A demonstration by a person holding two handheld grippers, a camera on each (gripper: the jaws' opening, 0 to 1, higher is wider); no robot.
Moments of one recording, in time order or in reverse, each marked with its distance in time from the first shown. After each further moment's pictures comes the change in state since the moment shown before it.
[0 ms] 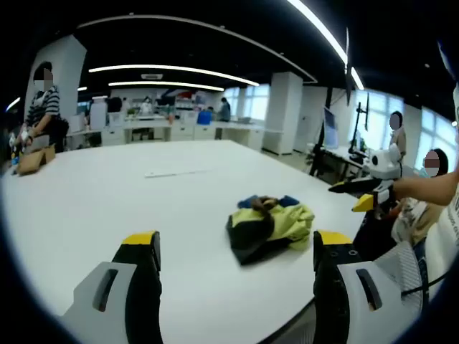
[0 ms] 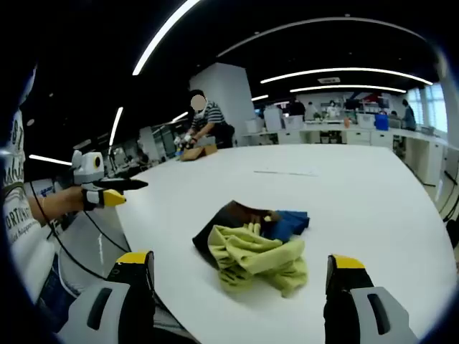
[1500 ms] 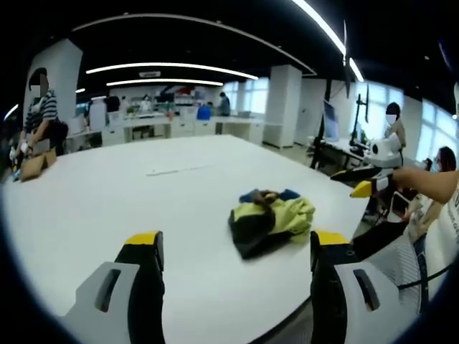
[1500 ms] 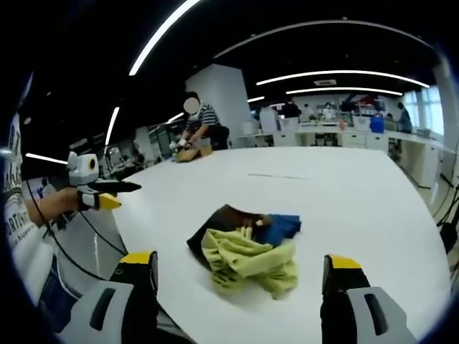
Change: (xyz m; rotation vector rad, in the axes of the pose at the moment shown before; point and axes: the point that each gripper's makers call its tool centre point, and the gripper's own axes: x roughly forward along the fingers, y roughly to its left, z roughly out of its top) left arm -0.004 0.002 -0.002 0.020 0.030 0.001; right arm -0.004 -0.007 0.005 -0.024 0.010 -0.021
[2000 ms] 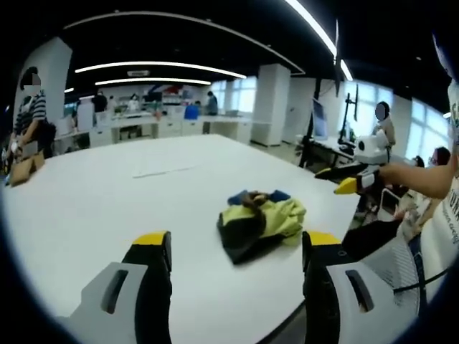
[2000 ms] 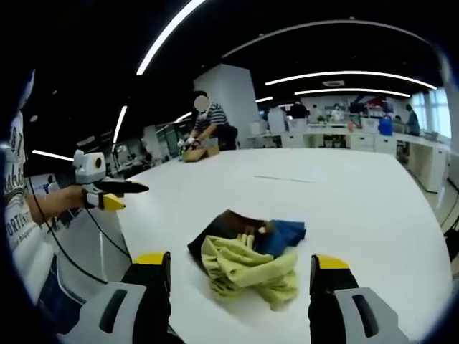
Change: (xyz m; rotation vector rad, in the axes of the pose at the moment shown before) left arm 0.017 -0.011 0.006 0.014 0.010 -0.090; right arm 0.014 -0.002 0.011 -0.024 0.001 0.048
